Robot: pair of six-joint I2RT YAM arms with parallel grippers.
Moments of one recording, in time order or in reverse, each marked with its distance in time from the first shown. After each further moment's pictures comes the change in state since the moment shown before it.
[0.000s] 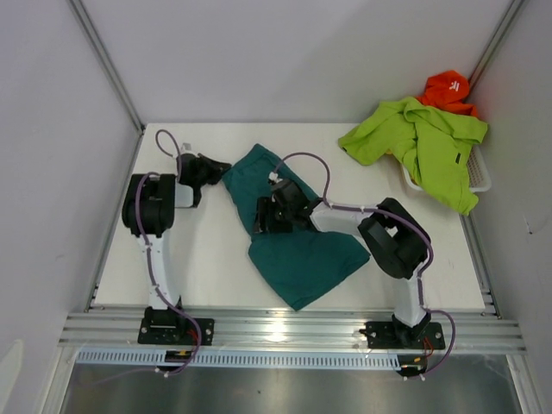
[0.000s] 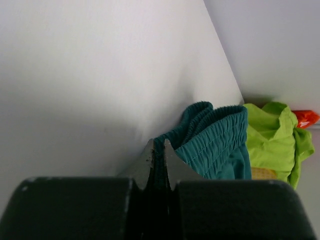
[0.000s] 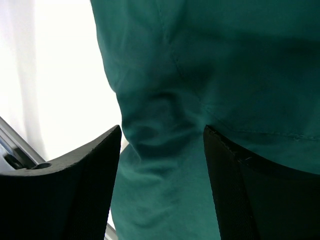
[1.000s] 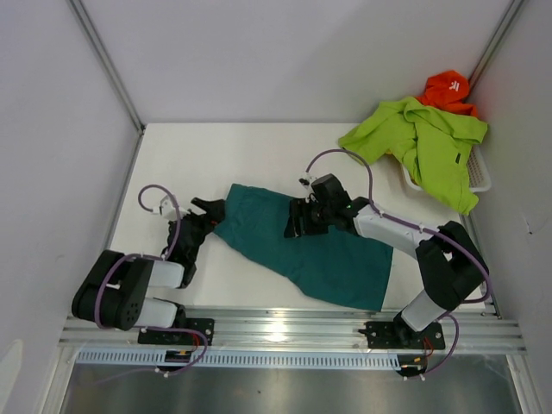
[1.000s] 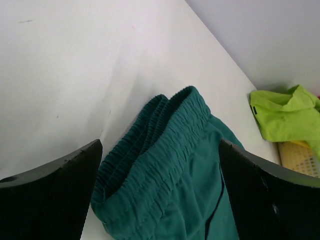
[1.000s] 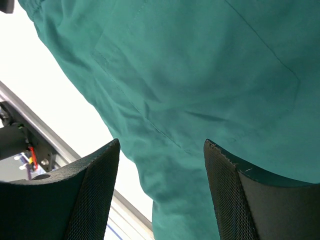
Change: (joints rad) left arm -0.215 -0.874 -1.024 0.336 -0.523 0.212; right arm -0.141 -0.410 -0.263 -0.208 -0.134 -0.217
